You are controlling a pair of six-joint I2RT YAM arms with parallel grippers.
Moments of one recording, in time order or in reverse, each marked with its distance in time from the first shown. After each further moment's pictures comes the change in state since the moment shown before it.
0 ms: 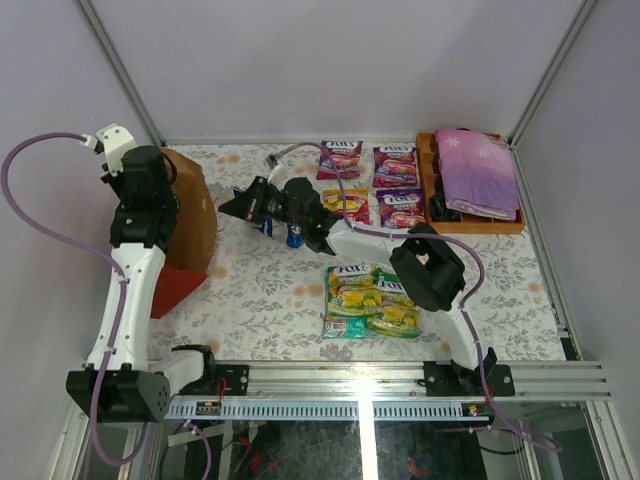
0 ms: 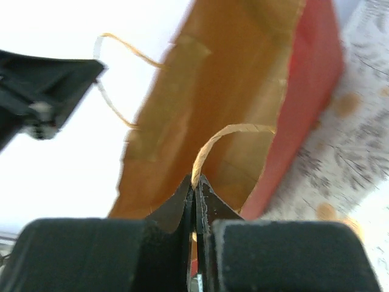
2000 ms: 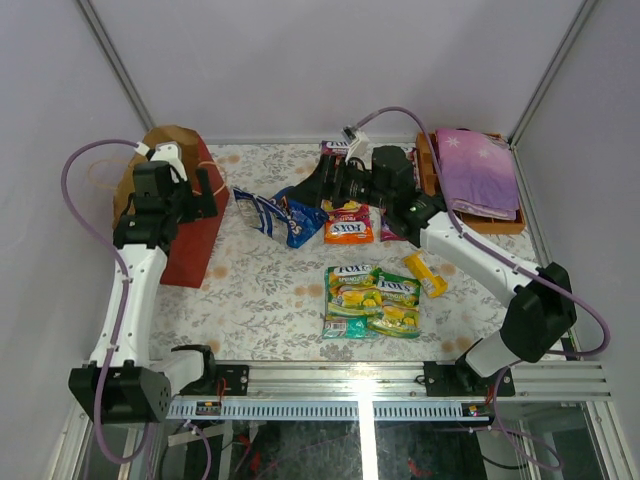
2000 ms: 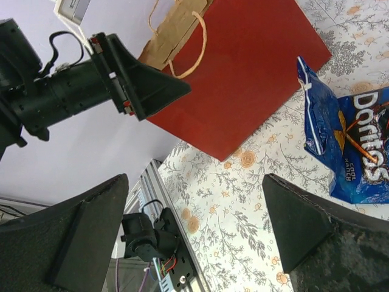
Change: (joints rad) left arm 0.014 -0.009 -0.072 -0.193 0.759 0.061; right arm -0.226 -0.647 -0.273 -0.524 -0.152 -0.398
